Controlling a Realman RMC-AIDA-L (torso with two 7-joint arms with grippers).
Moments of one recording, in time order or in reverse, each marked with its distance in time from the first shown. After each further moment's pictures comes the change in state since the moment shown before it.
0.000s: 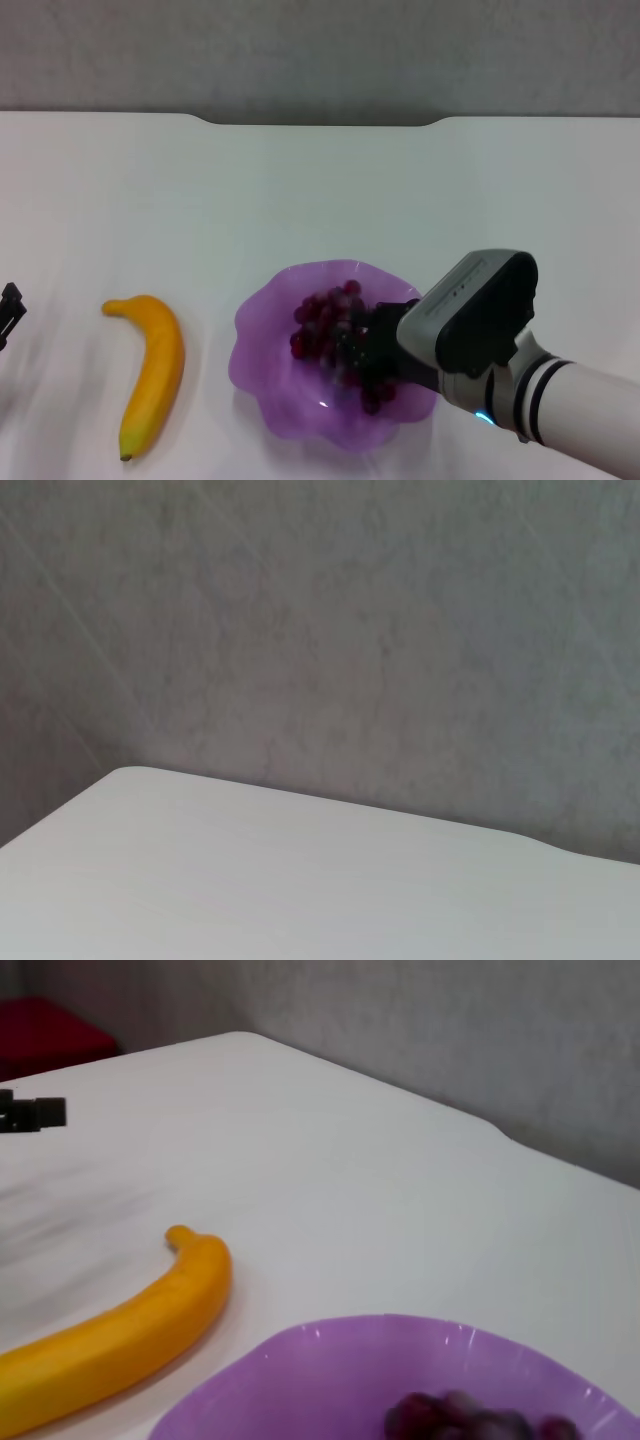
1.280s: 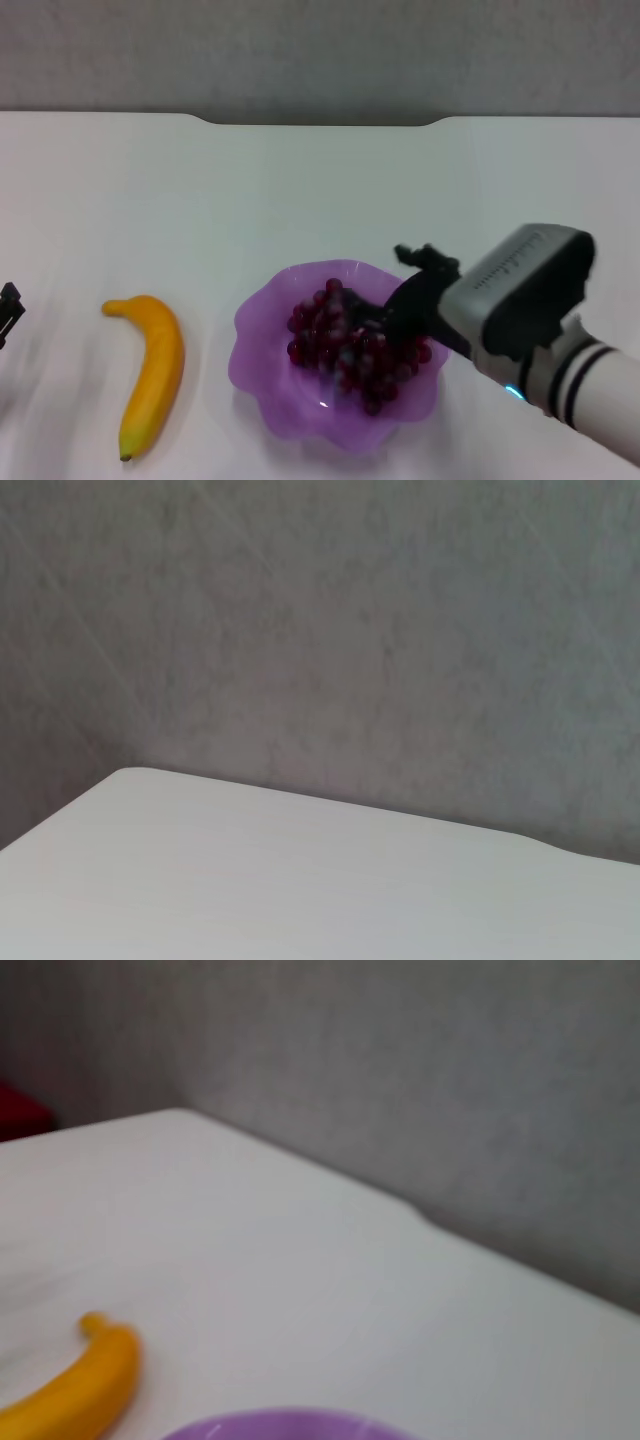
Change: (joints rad) left arm -0.001 0.002 -0.002 0.000 0.000 0.001 0.000; right arm -0.099 -0.001 0.062 0.061 0.026 -0.124 -0.125
